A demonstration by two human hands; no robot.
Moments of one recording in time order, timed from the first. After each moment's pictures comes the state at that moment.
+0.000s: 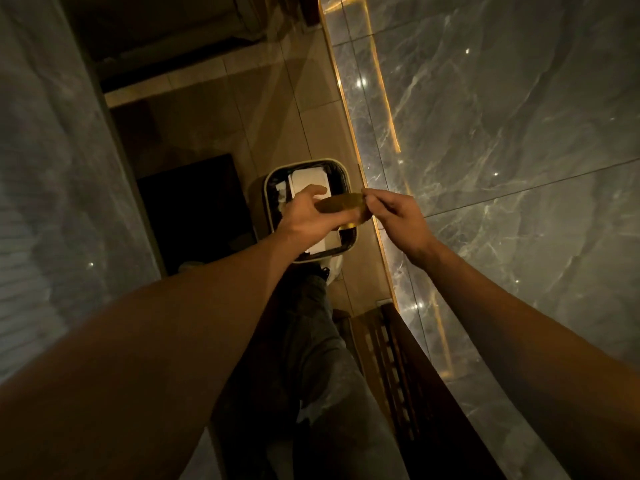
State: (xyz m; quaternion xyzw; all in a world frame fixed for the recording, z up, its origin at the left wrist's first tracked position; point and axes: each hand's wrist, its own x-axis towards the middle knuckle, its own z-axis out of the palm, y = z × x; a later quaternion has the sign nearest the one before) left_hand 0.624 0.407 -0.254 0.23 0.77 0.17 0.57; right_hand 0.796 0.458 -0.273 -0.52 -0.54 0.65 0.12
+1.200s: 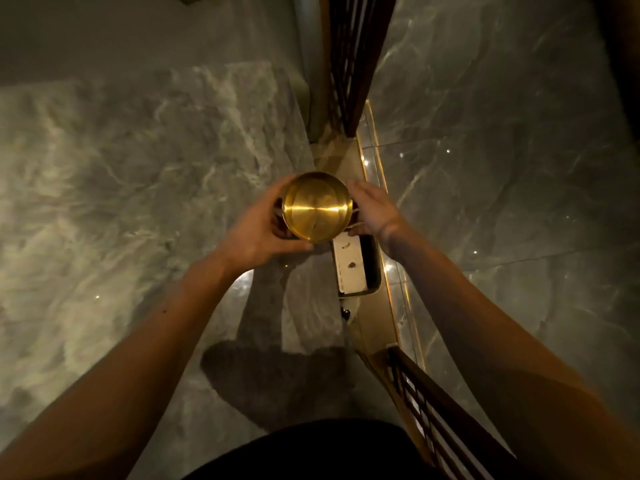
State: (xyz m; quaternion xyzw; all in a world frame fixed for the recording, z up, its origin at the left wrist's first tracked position) left_hand 0.418 0.328 0.032 0.44 0.68 0.32 0.50; right_hand 0.592 0.446 0.018 -0.54 -0.48 0.69 0.09
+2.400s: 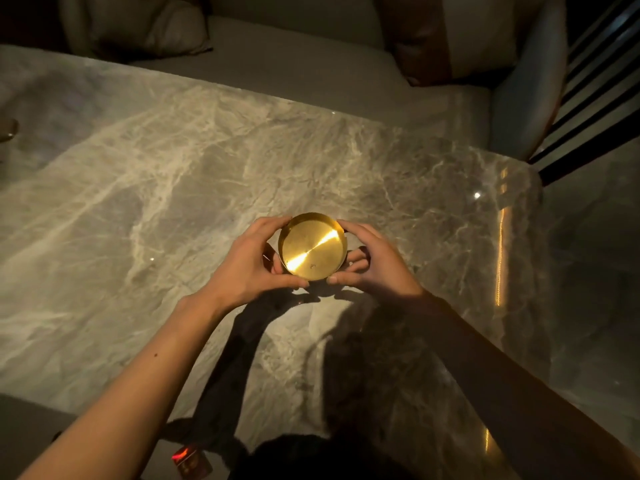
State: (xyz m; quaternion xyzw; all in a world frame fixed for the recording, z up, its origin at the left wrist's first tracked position) left_hand 0.112 -0.005 0.097 0.39 0.80 0.37 0.28; right_hand 0.264 0.173 0.089 -0.24 -0.74 0.63 0.00
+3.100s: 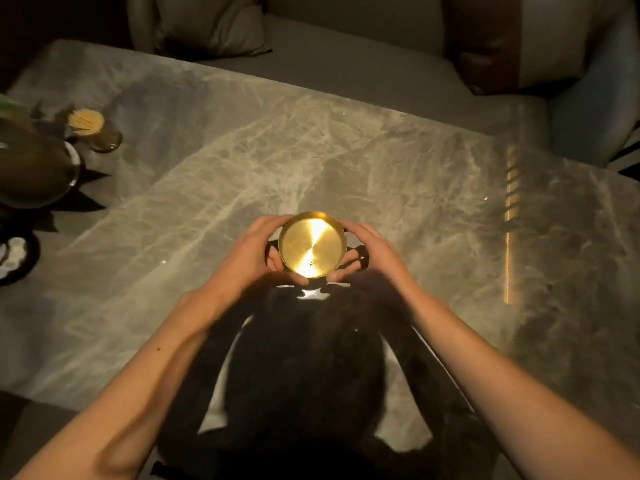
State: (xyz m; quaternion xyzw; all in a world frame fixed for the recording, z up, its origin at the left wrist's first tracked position) left_hand -0.112 -0.186 0.066 0.38 0.80 0.36 0.29; right_hand 0.039 -0.016 0.067 -0.28 -0.77 0.58 0.00
